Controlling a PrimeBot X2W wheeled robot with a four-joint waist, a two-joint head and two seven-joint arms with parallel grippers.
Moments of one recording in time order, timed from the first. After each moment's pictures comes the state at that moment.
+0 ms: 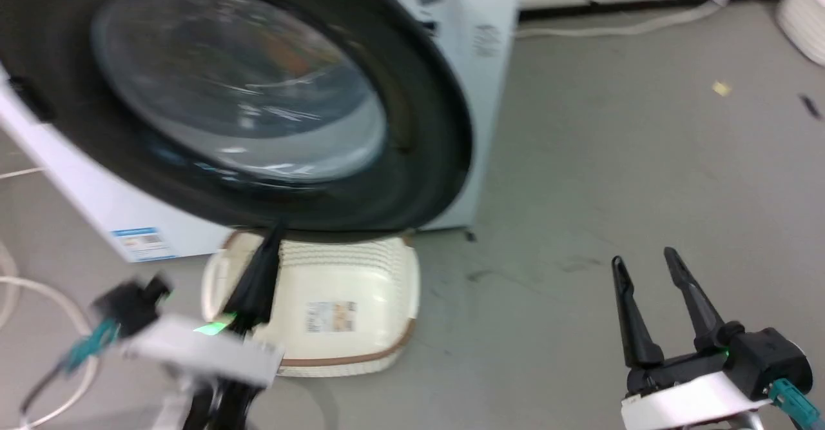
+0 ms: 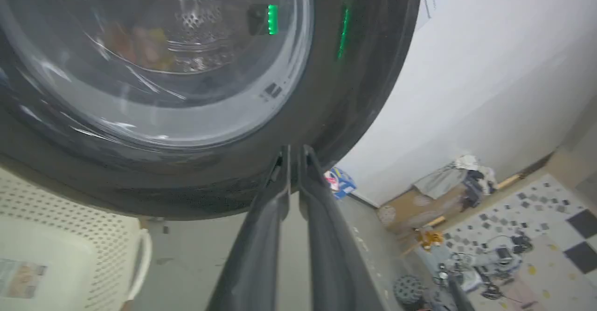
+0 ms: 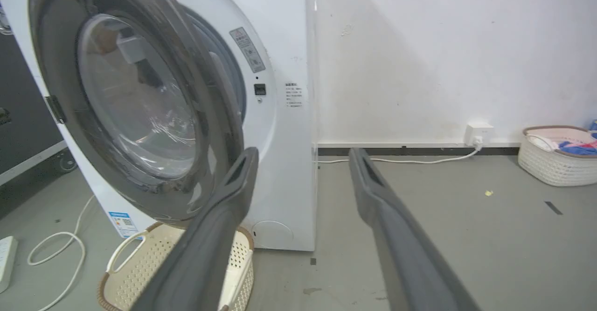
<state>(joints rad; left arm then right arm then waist) -0.18 0.27 -0.27 0.04 -1.14 -0.13 -0.12 -0.02 -0.05 0.05 0.00 0.13 0.13 -0.26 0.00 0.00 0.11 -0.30</state>
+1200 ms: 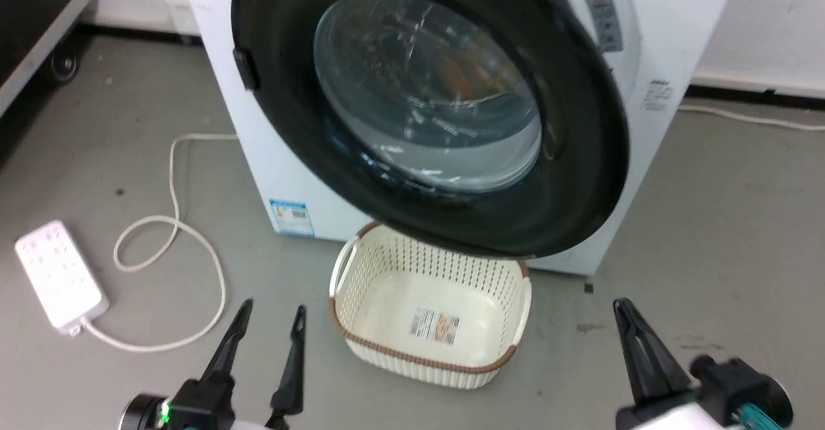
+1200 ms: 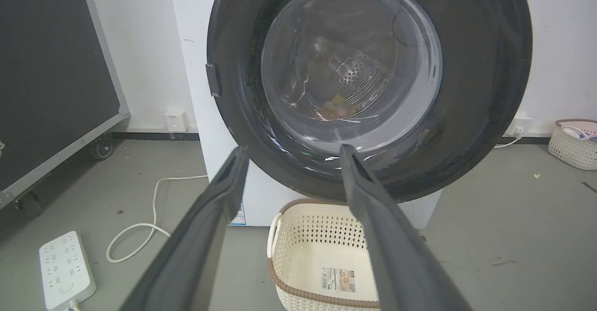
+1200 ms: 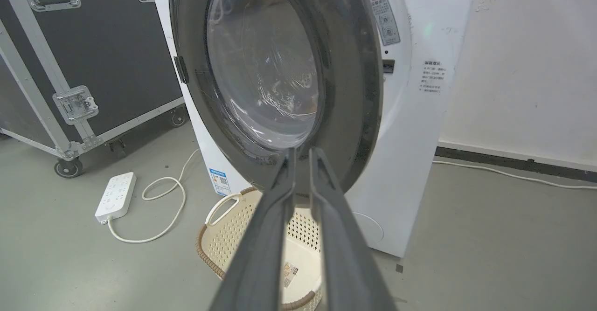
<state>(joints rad) 0.09 0.14 -0.13 -0.02 -0.13 -0.04 -0.26 0.06 -0.05 0.06 0.06 0.10 0.13 -0.25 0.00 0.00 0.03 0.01</state>
